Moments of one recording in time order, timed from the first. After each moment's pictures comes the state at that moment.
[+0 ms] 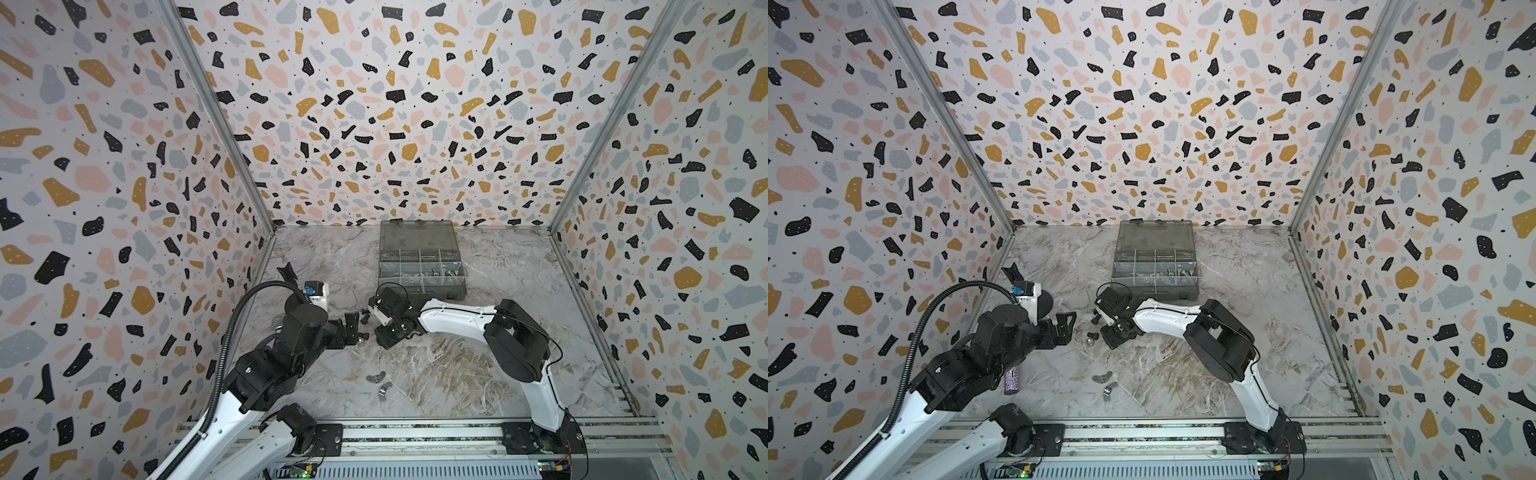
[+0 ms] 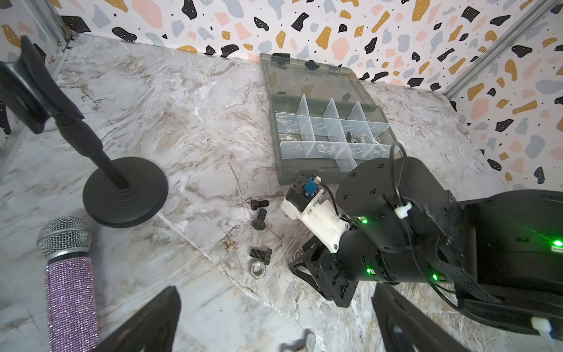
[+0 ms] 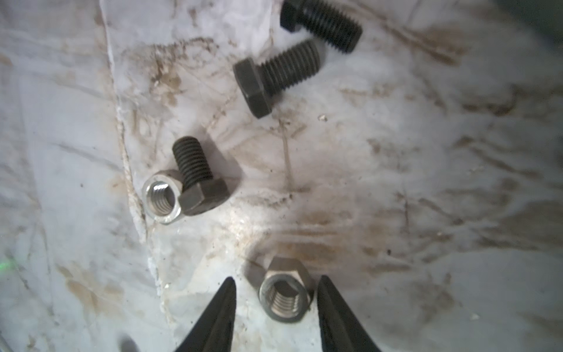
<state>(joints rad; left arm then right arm) -0.63 0.68 0.88 -0.83 -0.27 -0.49 1.00 2.11 1.51 -0.53 -0.14 0.30</state>
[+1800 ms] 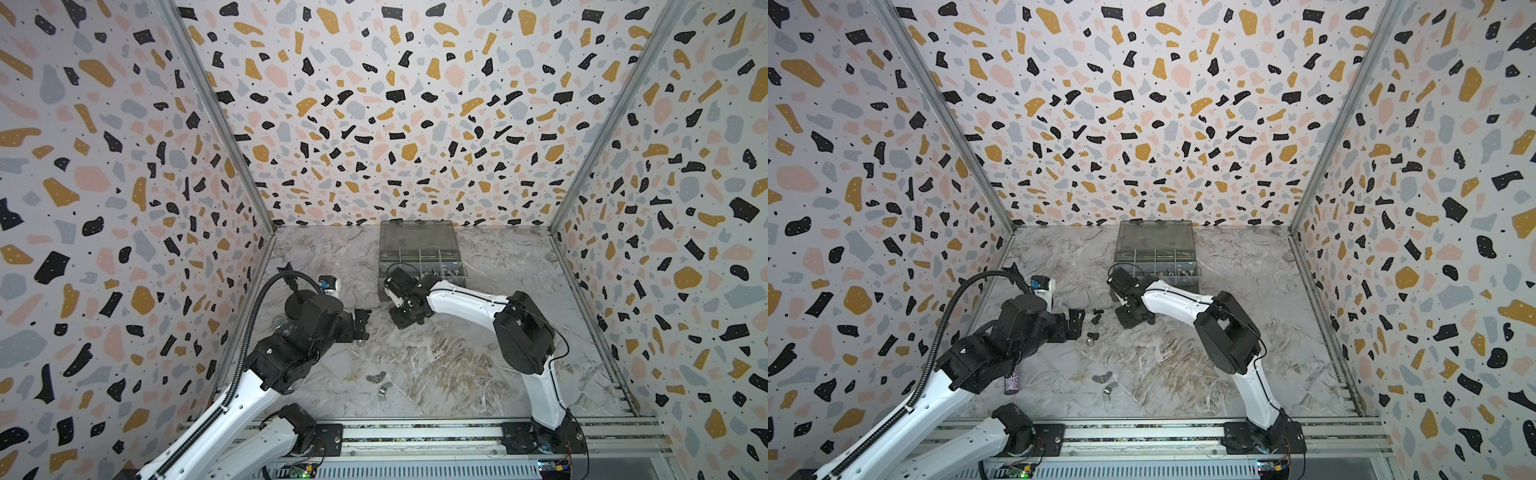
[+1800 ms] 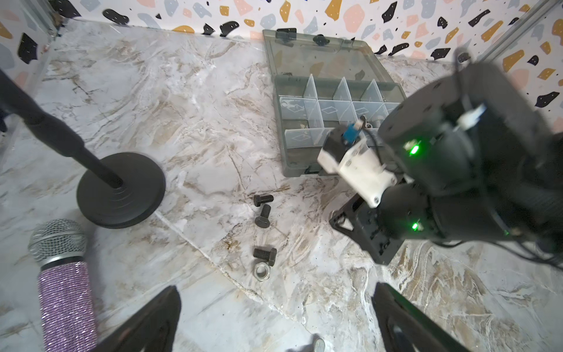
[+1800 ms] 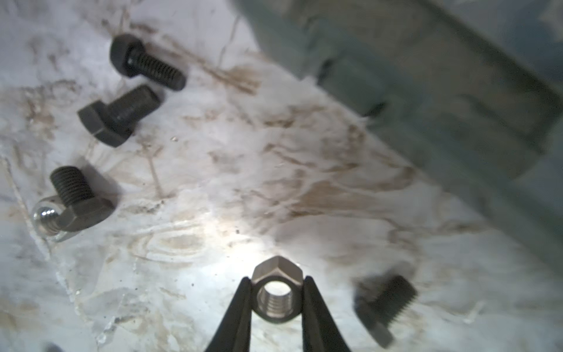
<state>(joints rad) -0.63 0.82 0.89 -0.77 -0.26 -0.47 0.85 2.08 1.65 -0.76 0.00 0.24</state>
